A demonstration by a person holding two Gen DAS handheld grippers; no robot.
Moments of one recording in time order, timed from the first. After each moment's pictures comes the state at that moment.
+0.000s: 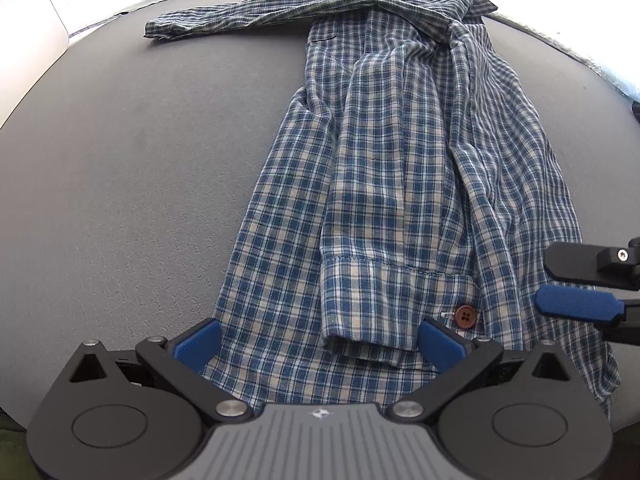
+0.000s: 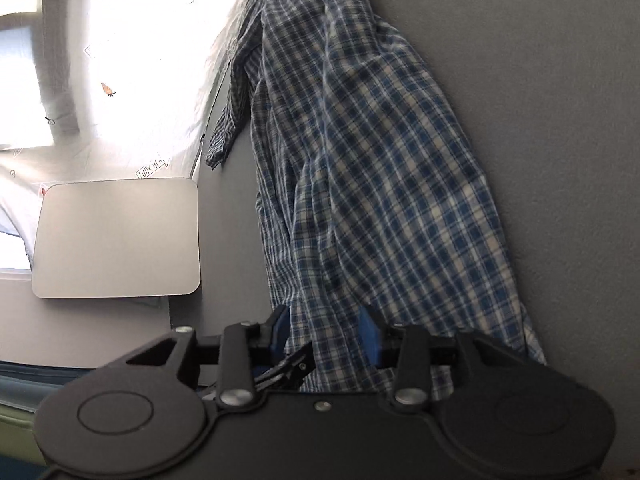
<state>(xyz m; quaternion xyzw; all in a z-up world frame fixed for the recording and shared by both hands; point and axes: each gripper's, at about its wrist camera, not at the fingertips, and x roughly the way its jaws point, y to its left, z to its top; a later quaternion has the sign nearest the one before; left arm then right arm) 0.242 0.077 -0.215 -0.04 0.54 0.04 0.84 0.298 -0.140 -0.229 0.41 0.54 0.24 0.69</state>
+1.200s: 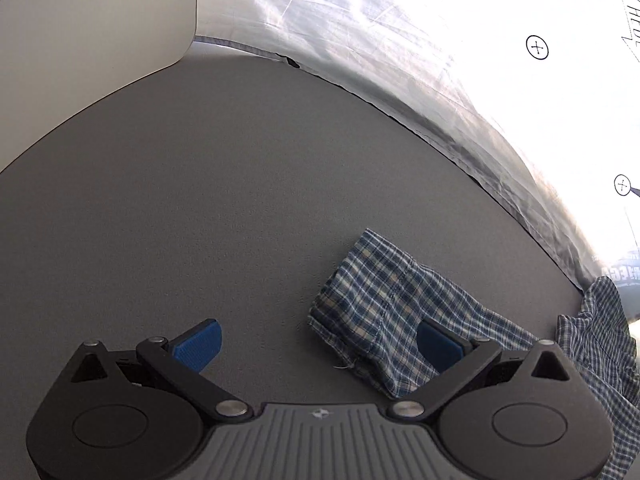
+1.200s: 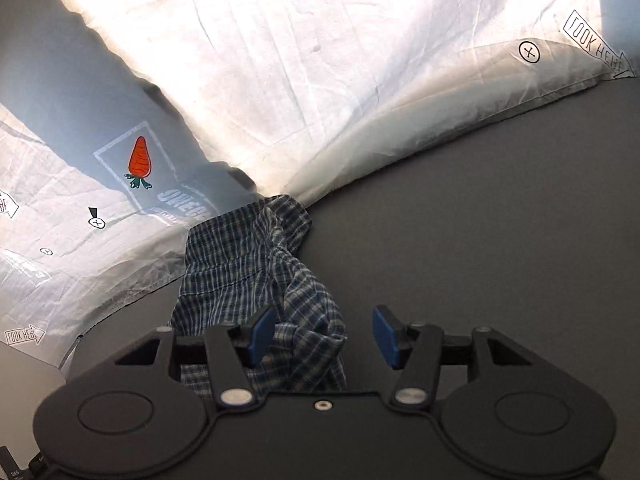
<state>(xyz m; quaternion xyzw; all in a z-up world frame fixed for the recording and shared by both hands) 0.551 0.343 -0.168 -0.27 0.43 0.22 0.84 0.684 -0.204 -0.176 0.25 0.45 0.05 0.86</state>
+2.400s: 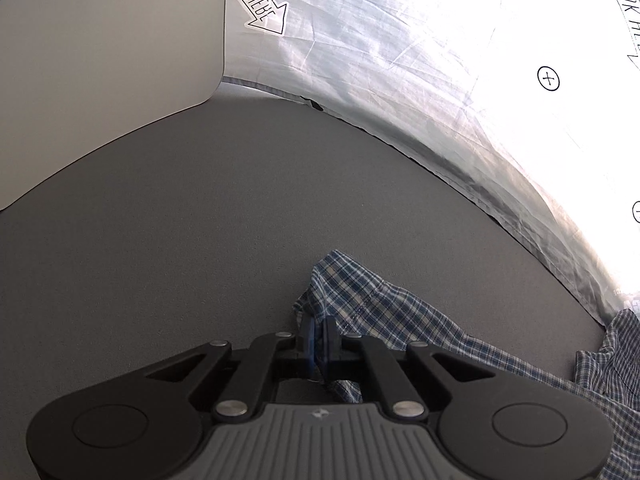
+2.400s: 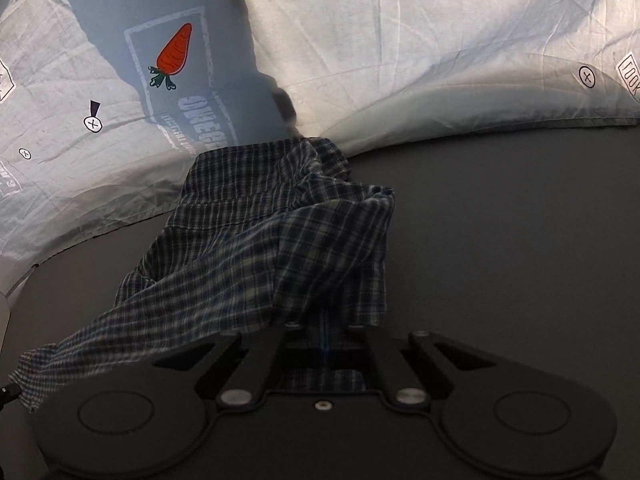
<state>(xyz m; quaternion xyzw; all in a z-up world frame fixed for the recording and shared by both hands) 0.548 0.330 -0.161 -0.24 0.37 0.28 0.85 0.672 -0.118 -0.209 0.12 0.45 0.06 0.88</state>
